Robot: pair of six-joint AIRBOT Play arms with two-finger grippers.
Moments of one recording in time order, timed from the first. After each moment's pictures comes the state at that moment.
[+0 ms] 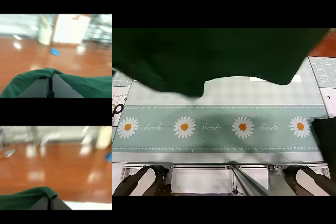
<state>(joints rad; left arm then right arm) 0.40 -0.90 1.91 0.74 -1.16 -1.36 -0.33 -1.04 2.16 -1.08 1.33 1.47</state>
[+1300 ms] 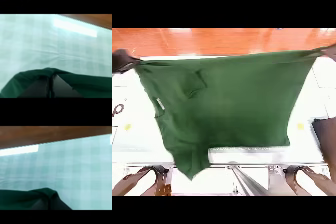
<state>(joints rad) 0.23 -1.10 1.21 0.99 -0.97 -1.41 -0.28 -1.08 1.36 -0.95 1.09 1.34</state>
